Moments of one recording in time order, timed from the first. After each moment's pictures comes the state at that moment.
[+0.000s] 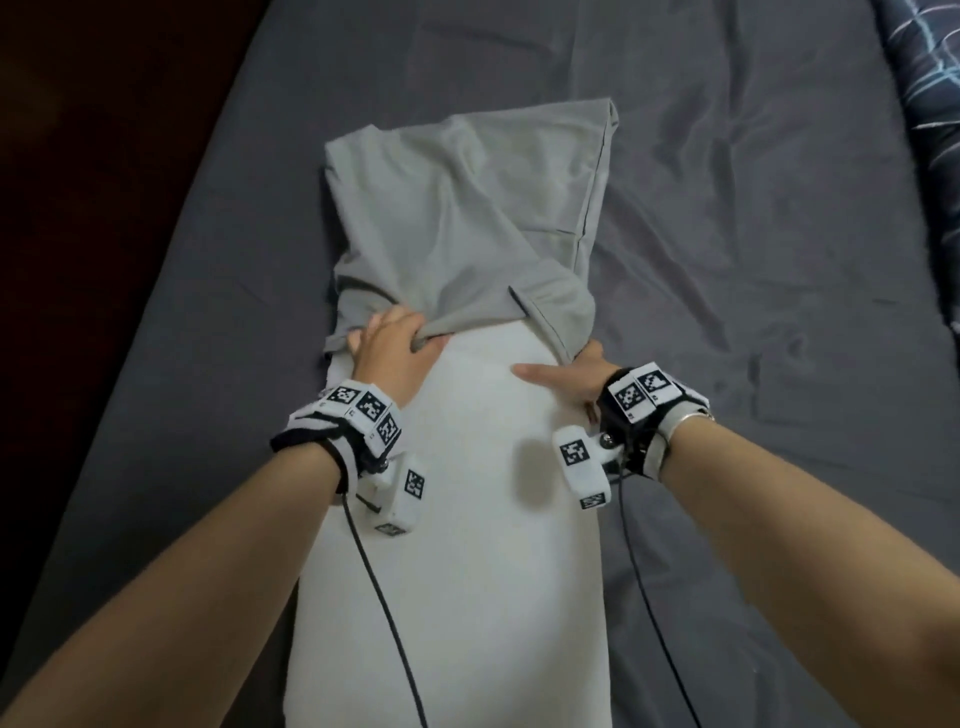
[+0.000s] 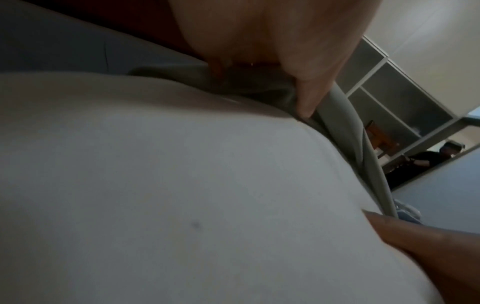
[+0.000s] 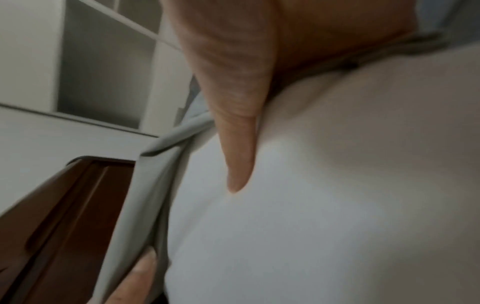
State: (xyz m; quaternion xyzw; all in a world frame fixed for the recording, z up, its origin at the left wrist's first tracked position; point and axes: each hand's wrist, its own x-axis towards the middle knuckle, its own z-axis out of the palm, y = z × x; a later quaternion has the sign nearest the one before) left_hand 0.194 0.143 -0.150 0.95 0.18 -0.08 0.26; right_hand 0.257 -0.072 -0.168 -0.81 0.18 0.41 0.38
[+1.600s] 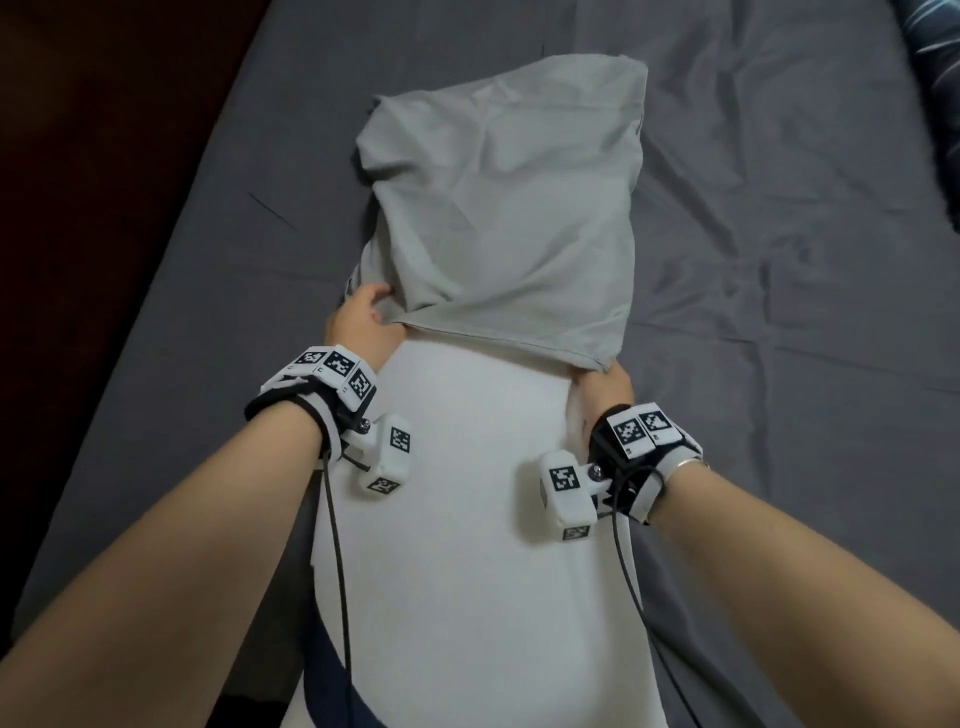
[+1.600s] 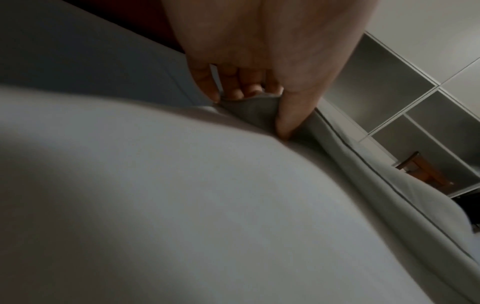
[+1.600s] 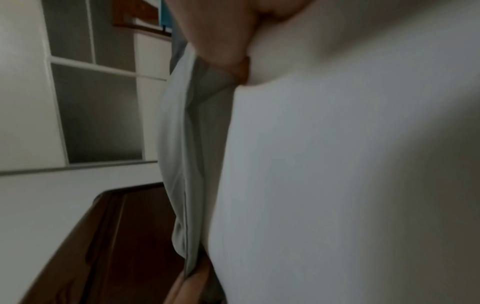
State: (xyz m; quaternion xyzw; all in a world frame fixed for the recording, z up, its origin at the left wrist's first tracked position) left_hand 0.079 0.157 -0.173 0.89 0.30 -0.03 0.35; right_hand 0.097 -0.088 -0.206 -0.74 0.28 0.18 0.59
